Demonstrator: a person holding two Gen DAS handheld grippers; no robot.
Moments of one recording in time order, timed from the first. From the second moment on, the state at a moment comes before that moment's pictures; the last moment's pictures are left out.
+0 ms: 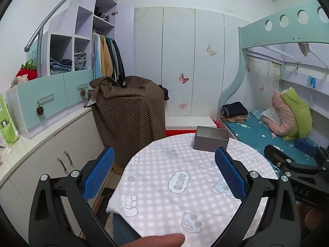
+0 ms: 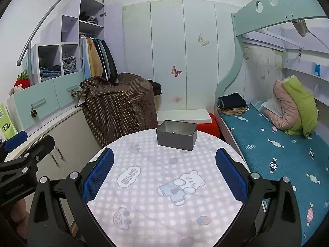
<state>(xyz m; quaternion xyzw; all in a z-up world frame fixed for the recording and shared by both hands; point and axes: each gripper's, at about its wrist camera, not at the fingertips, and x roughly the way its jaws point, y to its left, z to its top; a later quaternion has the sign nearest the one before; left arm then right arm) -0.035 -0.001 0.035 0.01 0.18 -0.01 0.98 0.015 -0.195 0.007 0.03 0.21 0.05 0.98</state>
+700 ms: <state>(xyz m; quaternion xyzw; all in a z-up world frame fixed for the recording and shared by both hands) -0.034 0.003 0.032 0.00 0.18 -0.01 0.98 0.015 -0.193 0.007 0.03 0.21 0.05 0.98</state>
